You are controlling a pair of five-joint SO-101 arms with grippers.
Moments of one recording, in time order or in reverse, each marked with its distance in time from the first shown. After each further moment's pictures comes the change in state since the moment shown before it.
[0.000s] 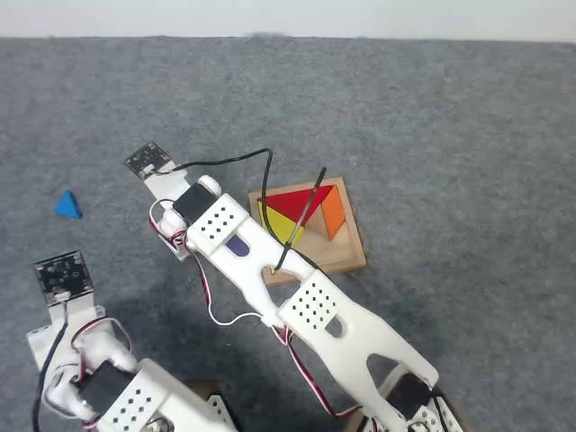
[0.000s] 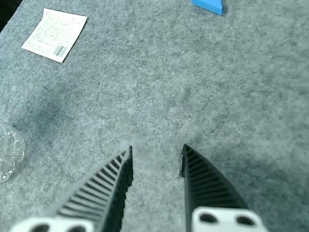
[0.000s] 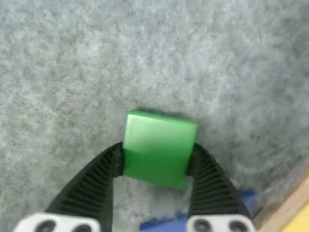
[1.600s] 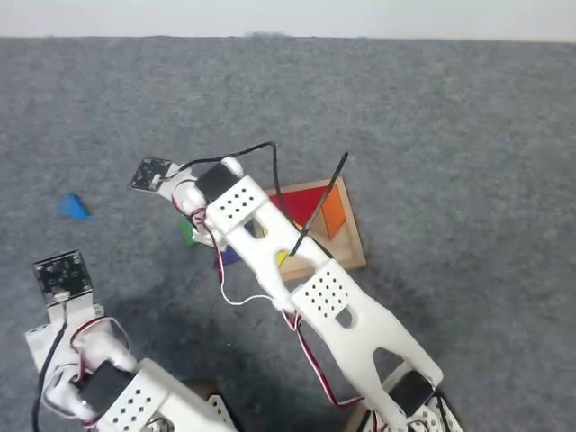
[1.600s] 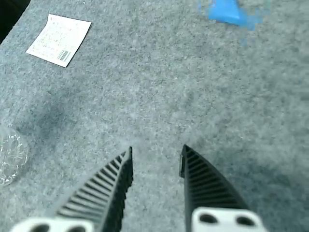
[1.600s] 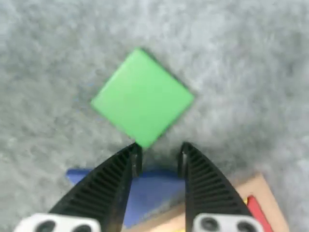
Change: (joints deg) left arm 0.0 0.0 0.0 -1.1 0.0; right arm 6.2 -2.2 3.3 5.9 31.6
